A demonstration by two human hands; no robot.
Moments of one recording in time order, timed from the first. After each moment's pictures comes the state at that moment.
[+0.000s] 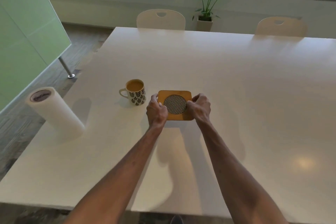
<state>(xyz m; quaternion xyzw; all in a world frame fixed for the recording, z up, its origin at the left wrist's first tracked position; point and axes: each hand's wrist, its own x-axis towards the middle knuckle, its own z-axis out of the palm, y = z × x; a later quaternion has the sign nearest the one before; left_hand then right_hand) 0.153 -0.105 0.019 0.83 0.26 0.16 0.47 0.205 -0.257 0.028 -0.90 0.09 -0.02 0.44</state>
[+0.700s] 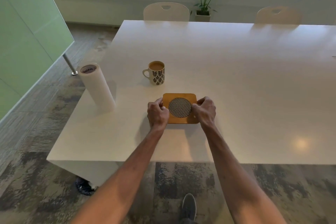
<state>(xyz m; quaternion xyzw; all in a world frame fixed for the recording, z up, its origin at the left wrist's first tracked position) 0.002 -0.038 0.003 0.84 0.23 0.12 0.47 0.048 -0.208 0.008 -0.89 0.12 -0.04 0.44</state>
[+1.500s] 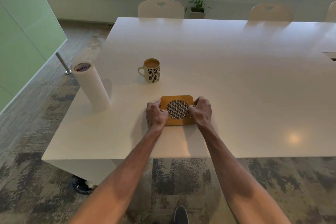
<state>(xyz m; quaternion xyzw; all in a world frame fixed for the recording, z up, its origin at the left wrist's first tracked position) -0.007 -0.044 -0.004 0.89 0.21 0.07 0.41 0.039 -0.213 0.001 -0.92 0.10 -0.04 0.37</state>
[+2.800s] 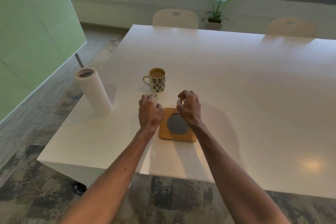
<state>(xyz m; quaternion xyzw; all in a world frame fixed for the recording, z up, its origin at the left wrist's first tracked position) 0.035 -0.024 0.014 0.90 0.20 0.19 0.33 0.095 -0.170 0.026 -0.91 -0.11 -0.08 0.39</state>
